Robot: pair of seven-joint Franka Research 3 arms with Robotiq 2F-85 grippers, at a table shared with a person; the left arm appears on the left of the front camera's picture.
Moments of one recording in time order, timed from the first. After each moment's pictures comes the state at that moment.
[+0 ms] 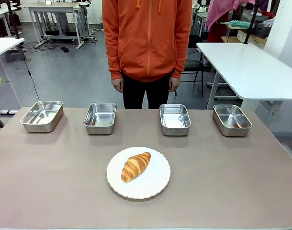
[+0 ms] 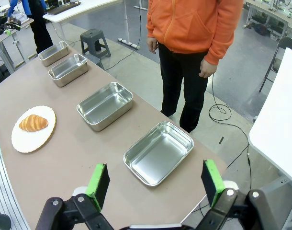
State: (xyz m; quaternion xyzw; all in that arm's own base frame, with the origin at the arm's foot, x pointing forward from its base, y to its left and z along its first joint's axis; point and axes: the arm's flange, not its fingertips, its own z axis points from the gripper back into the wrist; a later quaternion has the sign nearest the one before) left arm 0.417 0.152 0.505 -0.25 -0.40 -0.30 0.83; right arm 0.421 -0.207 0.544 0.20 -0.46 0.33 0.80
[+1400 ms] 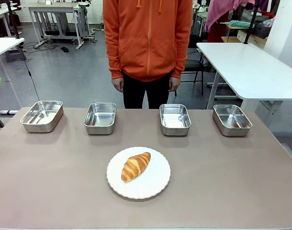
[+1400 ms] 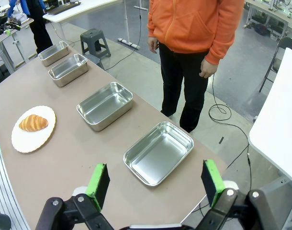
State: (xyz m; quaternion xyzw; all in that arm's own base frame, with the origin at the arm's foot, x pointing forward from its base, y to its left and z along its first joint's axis) left arm 0.417 0.152 0.505 -0.25 -0.40 -0.30 0.83; right arm 0.421 -0.207 0.544 0.20 -0.46 0.33 0.80
